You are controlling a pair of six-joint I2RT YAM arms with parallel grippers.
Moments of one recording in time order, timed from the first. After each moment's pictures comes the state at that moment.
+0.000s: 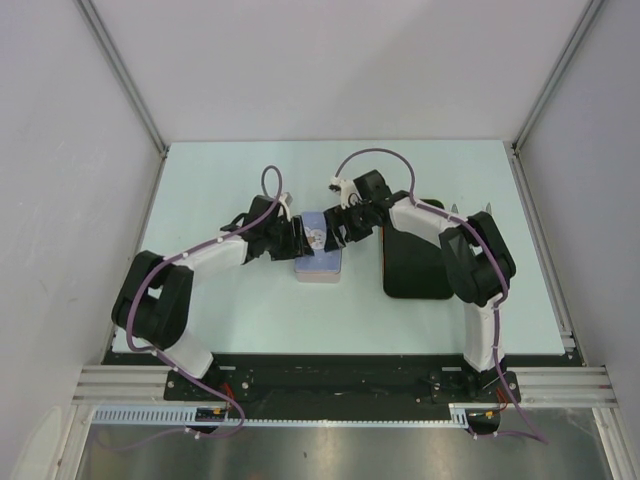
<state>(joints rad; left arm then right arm) -0.43 1.60 0.92 -0.19 0.24 -0.52 0.54 2.02 1.44 -0.35 -0.50 0.07</state>
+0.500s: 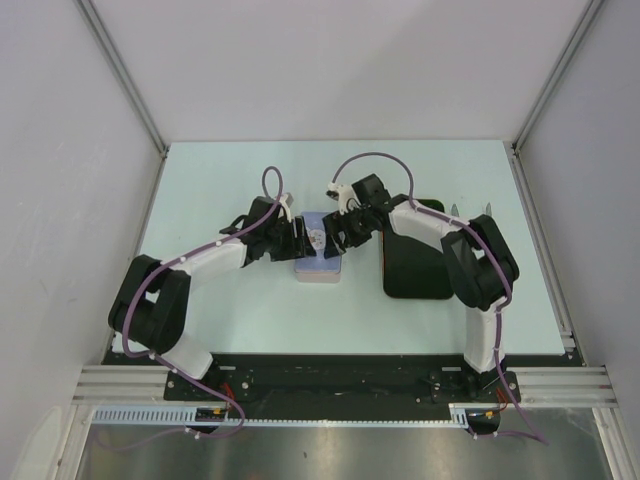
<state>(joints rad) -0.45 1.57 0.90 -0.16 0.24 -0.52 0.56 1.98 1.40 -0.36 -0.51 0.05</state>
